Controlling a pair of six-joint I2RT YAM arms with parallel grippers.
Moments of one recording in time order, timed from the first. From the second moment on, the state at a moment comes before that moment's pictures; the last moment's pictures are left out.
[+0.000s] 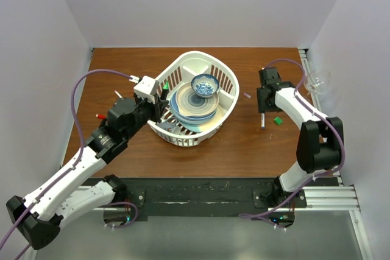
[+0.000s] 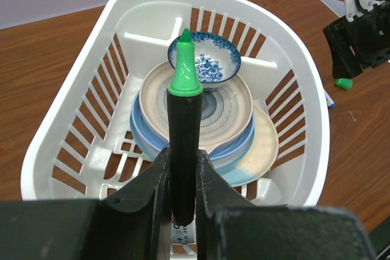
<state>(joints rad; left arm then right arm) -0.66 0.85 0.84 -0.19 -0.14 -0.15 0.16 1.61 1.16 -0.68 0.38 0.11</state>
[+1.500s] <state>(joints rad) -0.69 0.77 0.79 -0.14 -0.24 -0.10 -0.11 1.79 1.16 -0.69 -0.10 -0.66</state>
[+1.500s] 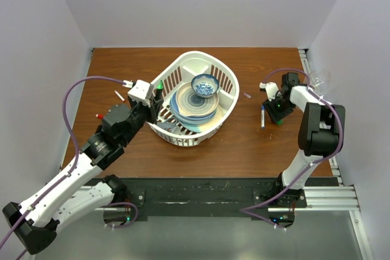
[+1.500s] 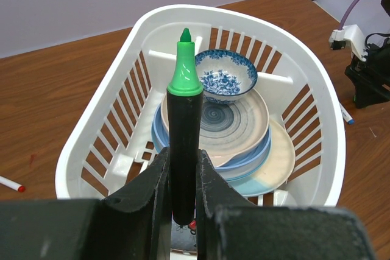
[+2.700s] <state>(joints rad) -0.69 0.77 0.80 -0.15 -0.17 -0.12 0.06 1.57 1.49 -0.81 -0.03 -0.13</state>
